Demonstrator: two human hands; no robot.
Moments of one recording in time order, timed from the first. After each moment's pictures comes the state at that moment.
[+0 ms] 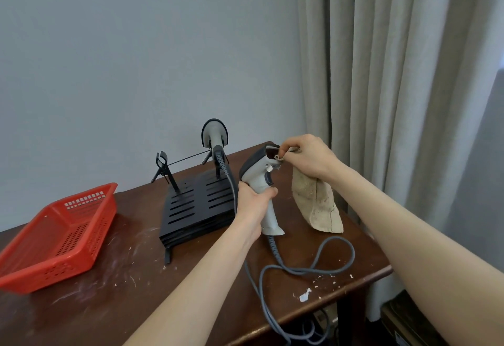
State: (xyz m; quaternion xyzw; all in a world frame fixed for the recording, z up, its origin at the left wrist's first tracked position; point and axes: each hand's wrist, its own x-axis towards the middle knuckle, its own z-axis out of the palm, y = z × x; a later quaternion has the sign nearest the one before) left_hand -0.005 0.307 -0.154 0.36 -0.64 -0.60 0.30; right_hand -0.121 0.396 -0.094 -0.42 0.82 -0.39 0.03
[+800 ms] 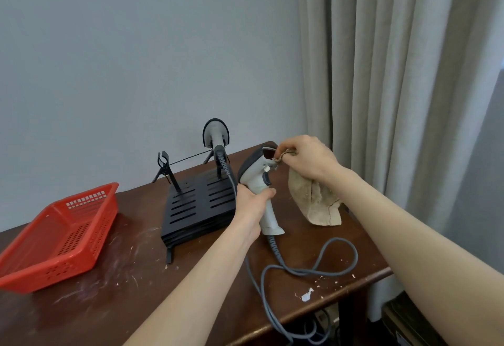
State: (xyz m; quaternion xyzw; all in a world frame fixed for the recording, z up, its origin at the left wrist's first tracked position) left_hand -0.003 0.299 -0.159 0.37 -0.62 -0.62 0.29; right_hand -0.118 0.390 -0.095 -0.44 0.83 -0.35 -0.02
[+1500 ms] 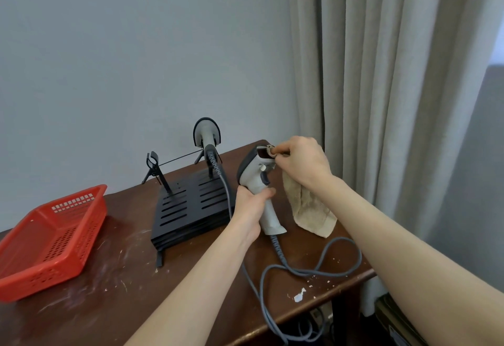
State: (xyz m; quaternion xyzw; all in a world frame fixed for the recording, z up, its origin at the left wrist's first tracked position) left_hand -0.012 0.307 -0.164 0.37 -0.60 -0.66 0.27; right_hand -0.114 0.388 -0.109 -0.38 0.83 -0.40 -0.06
